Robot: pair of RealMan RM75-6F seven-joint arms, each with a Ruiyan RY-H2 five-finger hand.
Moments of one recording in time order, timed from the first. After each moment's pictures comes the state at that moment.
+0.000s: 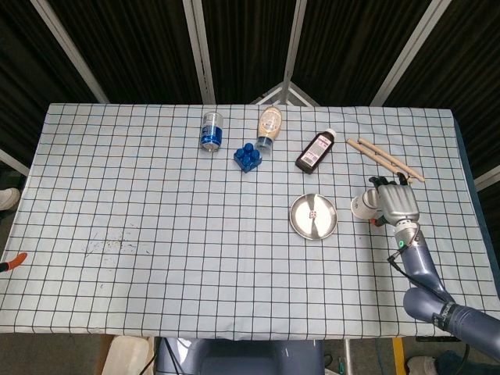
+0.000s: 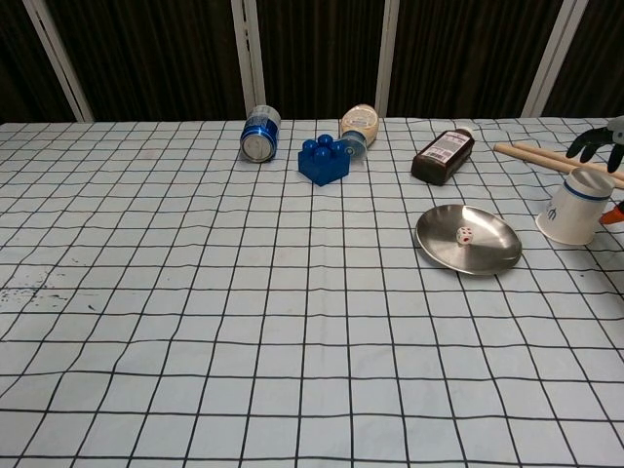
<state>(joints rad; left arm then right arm) -0.13 -1.17 -0.13 -1.41 1.32 1.40 -0.01 0.66 -1.38 0.21 -1.26 -0.84 0.85 -0.39</state>
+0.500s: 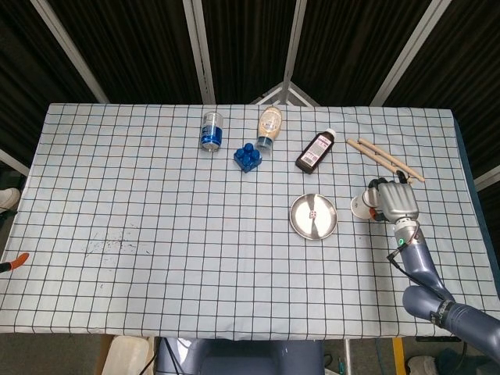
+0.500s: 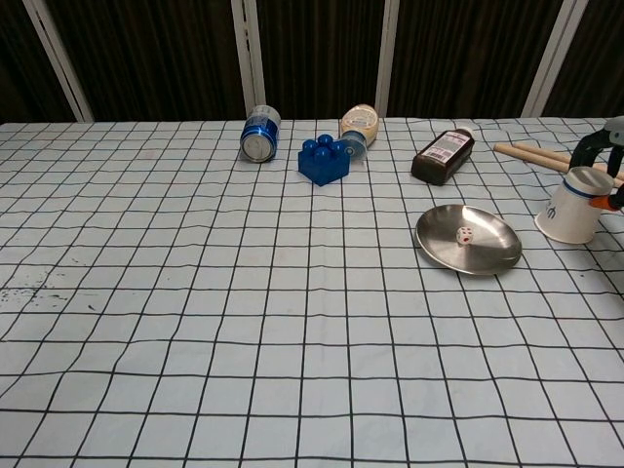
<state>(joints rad) -0.13 -1.17 -0.13 -1.41 1.31 1.39 0.01 0.66 -1.41 0.21 -1.19 -0.89 0.84 -0.32</state>
